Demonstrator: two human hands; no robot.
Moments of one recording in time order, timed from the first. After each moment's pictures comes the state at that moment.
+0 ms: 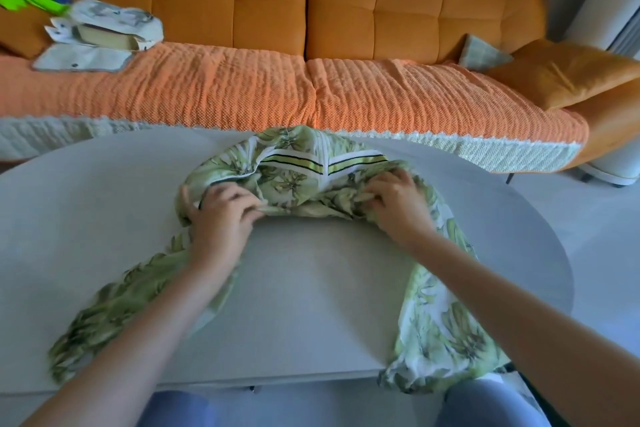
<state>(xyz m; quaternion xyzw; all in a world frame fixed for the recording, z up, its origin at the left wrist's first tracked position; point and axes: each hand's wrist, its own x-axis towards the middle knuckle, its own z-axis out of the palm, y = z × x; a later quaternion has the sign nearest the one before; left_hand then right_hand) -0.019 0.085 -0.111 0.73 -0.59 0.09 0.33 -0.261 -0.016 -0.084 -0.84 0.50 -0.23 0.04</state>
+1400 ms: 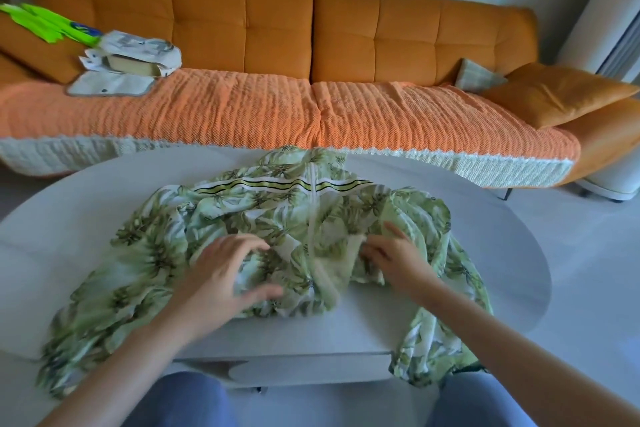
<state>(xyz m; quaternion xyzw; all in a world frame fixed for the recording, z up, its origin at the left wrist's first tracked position) -0.015 0.180 -0.095 0.62 -0.74 -0.05 0.27 -0.285 0.054 -0.088 -0.87 0.42 -0.20 0.17</state>
